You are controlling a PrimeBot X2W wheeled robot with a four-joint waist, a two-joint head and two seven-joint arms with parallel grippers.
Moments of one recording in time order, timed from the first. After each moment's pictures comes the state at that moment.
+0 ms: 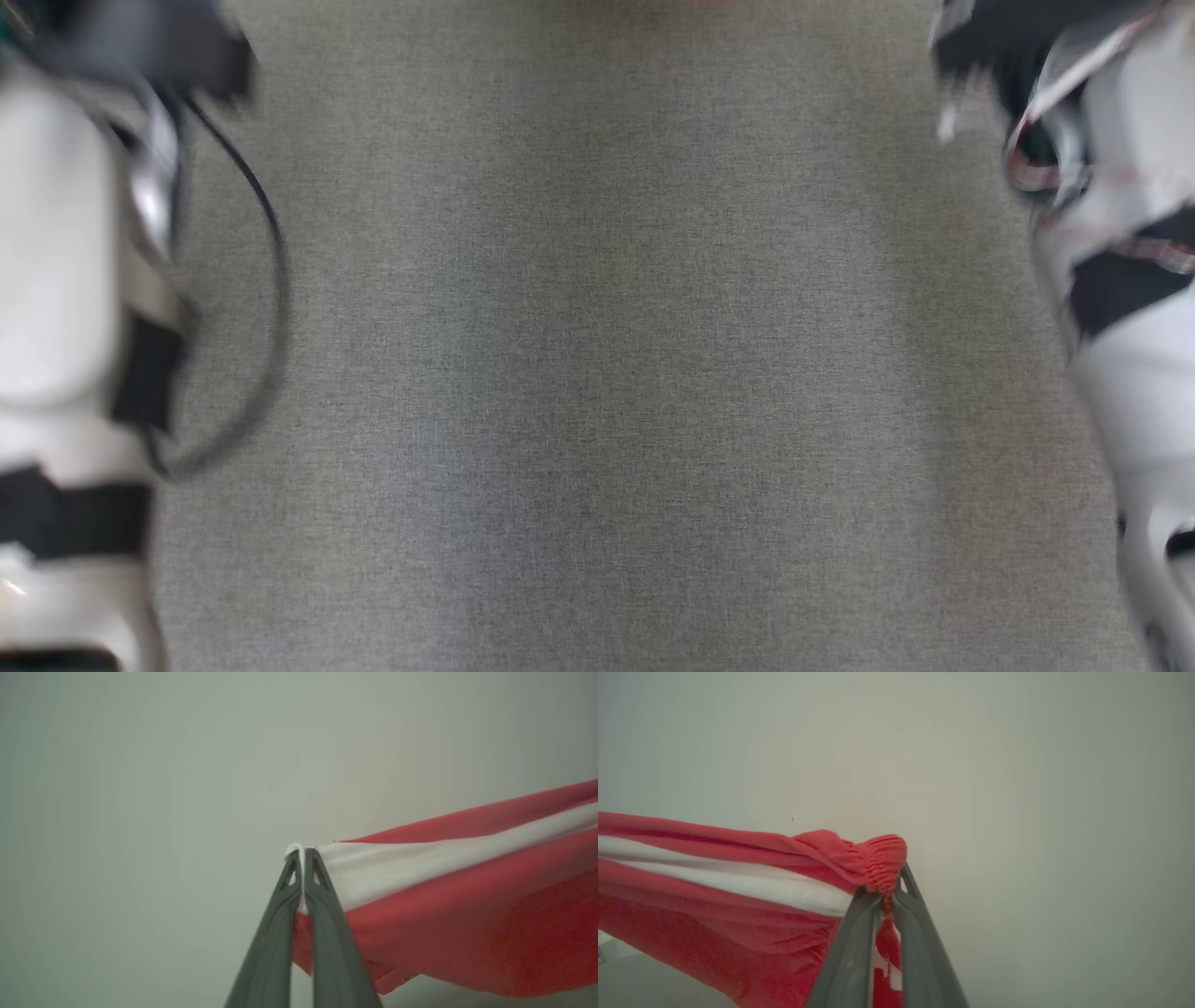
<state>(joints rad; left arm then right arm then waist) -1.16 0.26 -0.16 0.49 -0.05 -0.06 -0.26 -1.22 -0.31 0.29 0.65 0.37 0.13 -0.26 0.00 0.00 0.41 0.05</state>
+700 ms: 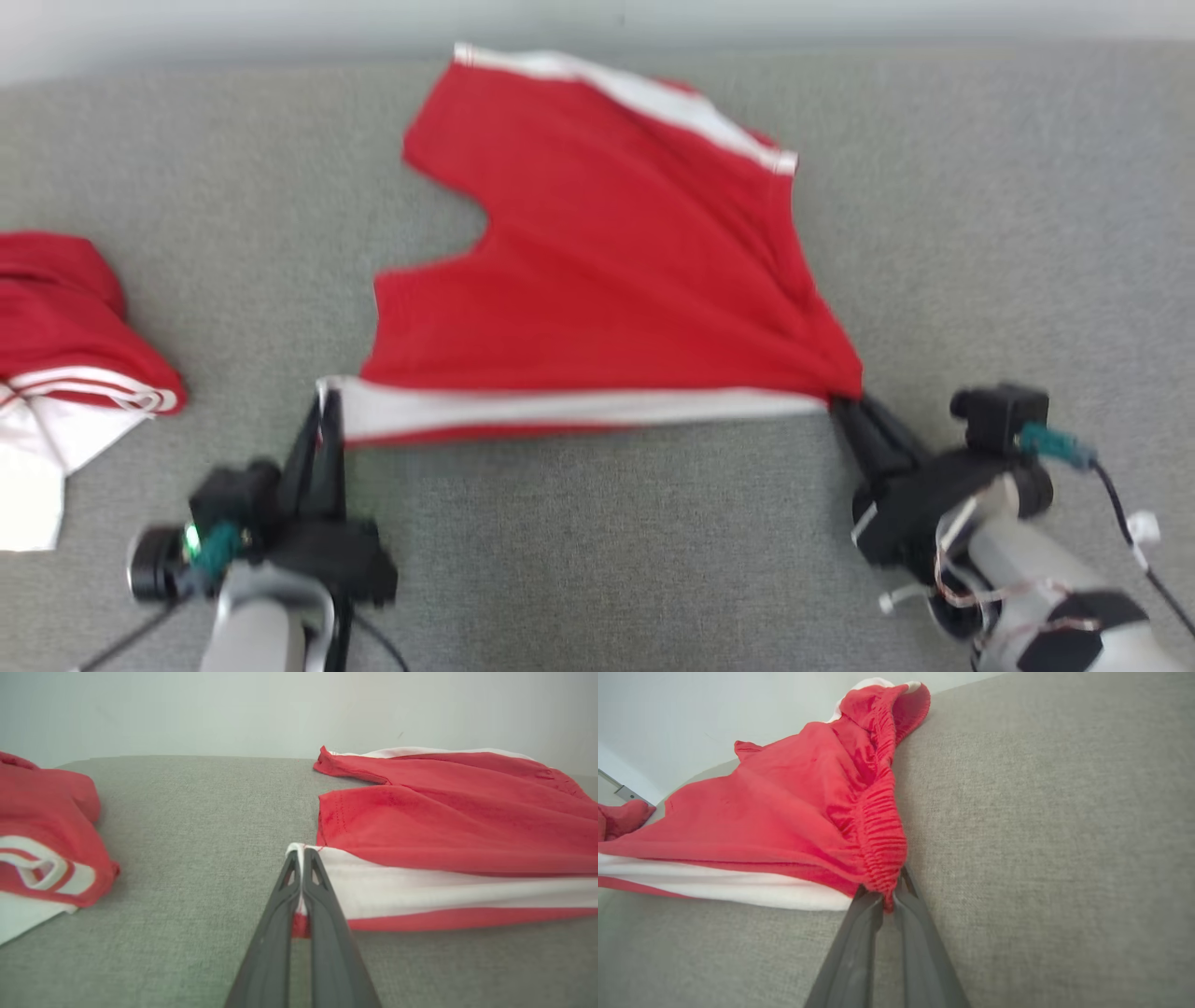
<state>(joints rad) -0.38 0.06 0.00 0.50 -0.14 -0.10 -0.26 -0.55 -0.45 0.68 0.64 0.92 0.13 -0.26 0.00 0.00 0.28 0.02</state>
